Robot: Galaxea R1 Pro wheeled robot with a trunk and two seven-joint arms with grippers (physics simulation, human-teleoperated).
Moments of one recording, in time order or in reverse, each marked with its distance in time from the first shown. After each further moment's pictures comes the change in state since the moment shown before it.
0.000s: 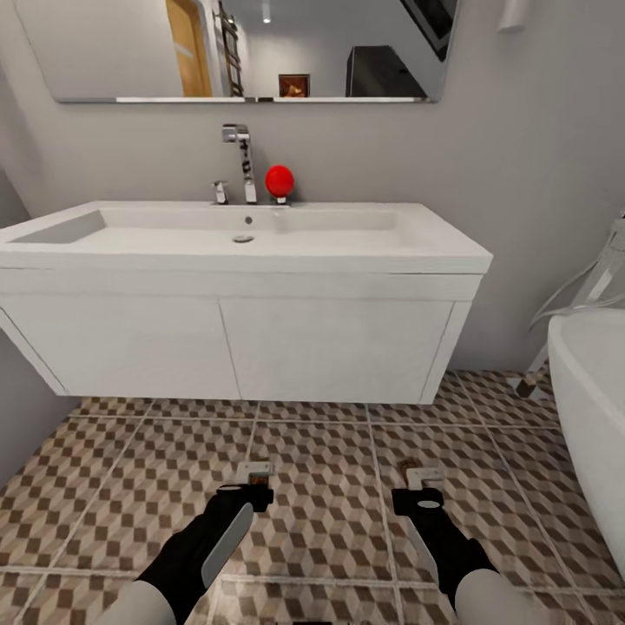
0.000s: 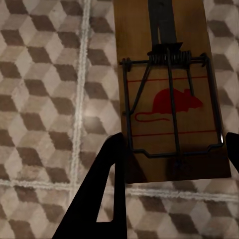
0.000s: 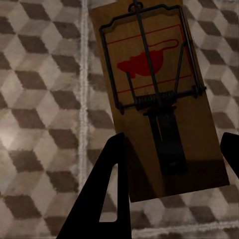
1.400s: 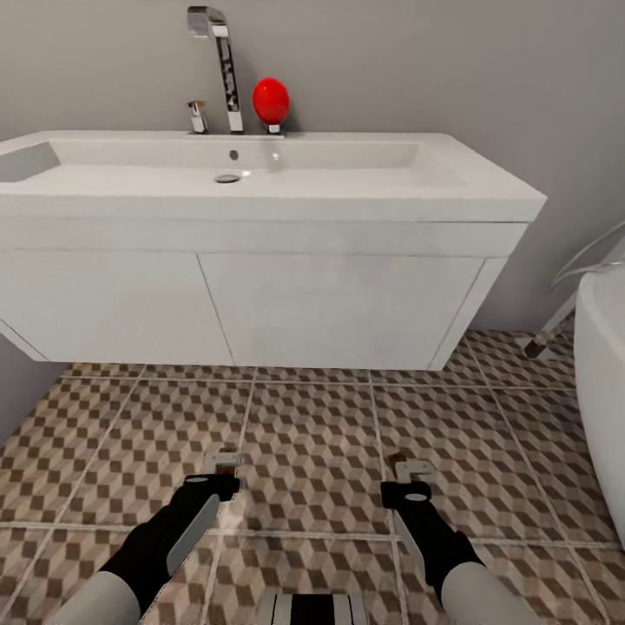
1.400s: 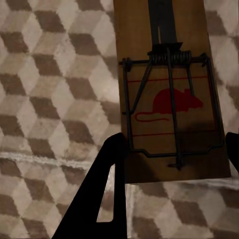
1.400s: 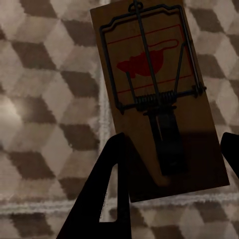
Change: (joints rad) left arm -0.021 0.133 0.012 -0.016 0.000 -0.010 -0.009; right arm -0.017 0.042 0.009 -0.008 -0.002 0.010 -0.022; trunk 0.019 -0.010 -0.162
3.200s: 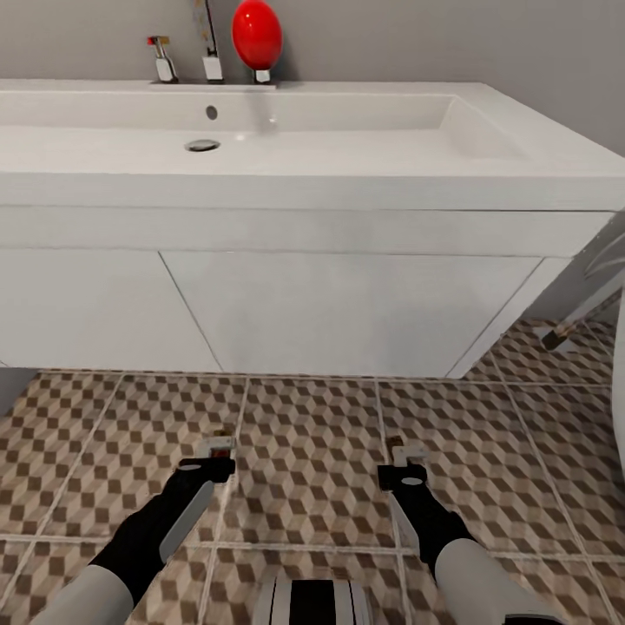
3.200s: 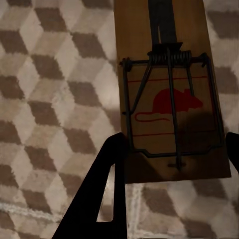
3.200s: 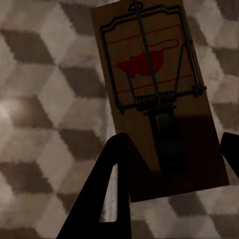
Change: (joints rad) left arm -0.008 0.023 0.031 -0.085 -0.007 -0.003 0.010; right arm -0.075 0.005 -0.003 0.061 0.009 -0.047 -0.012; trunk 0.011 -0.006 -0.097
